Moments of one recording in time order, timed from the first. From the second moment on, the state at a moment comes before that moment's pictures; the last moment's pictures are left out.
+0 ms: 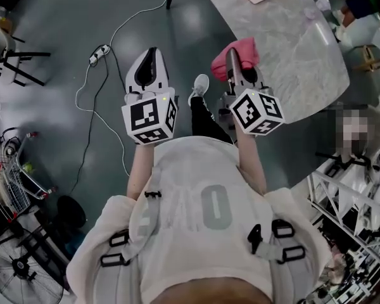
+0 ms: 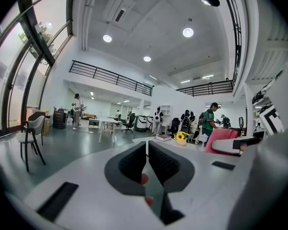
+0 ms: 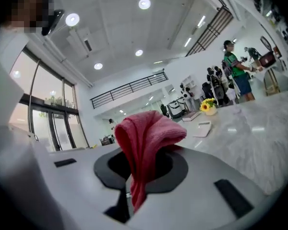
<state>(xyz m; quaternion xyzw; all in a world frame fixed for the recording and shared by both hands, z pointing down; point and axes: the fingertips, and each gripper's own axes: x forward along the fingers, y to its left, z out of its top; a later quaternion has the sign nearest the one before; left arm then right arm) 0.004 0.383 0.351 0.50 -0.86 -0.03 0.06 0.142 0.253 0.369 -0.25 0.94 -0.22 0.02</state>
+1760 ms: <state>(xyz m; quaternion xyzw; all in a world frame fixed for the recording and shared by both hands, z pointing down) -0.128 -0.169 0.287 0.78 -0.61 -0.11 0.09 0.048 -0.159 0.325 -0.53 0.84 -0.09 -0.01</state>
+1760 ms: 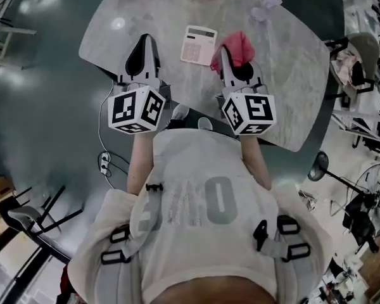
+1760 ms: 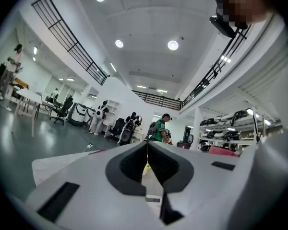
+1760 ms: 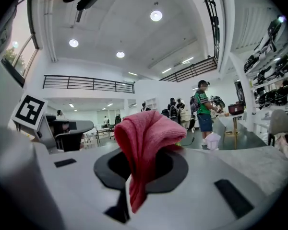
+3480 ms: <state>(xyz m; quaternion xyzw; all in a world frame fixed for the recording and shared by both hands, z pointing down) -0.099 -0.255 0.437 0.80 -0.56 0.09 0.20 0.091 -0.168 0.339 -0.62 0.78 -0.11 -0.02</state>
